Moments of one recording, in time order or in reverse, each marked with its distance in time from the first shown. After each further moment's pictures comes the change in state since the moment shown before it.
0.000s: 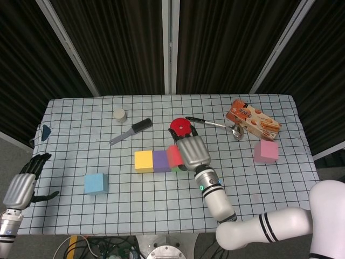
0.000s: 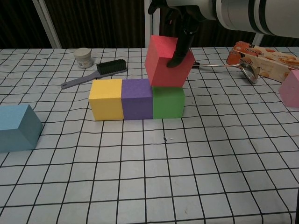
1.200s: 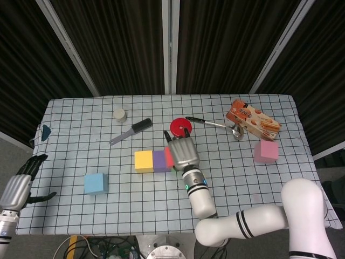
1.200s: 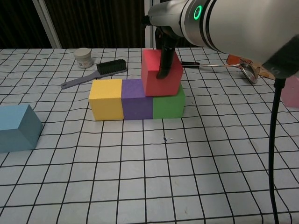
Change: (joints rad) left arm 0.006 -0.003 0.009 0.060 0.010 0.007 -0.099; right arm 0.096 -0.164 0.055 0.143 0.140 0.068 -0.139
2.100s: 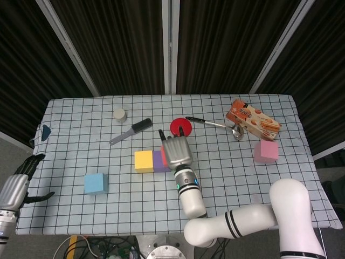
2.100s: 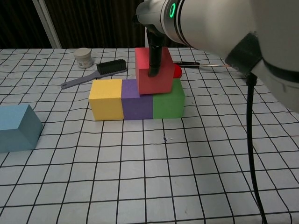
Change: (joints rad) left arm 0.002 0.012 0.003 0.009 0.006 0.005 -0.048; right arm 0.055 -0.073 0.064 0.055 0.054 0.055 -0.100
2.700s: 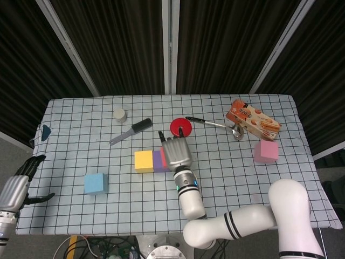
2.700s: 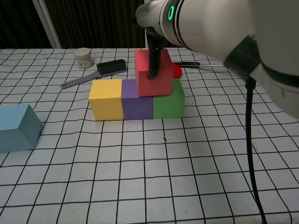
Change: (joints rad) left arm 0.005 0.004 0.007 -0.007 0.008 0.005 0.007; right arm -0.005 -0.015 0.008 -0.005 -0.005 0.011 -0.013
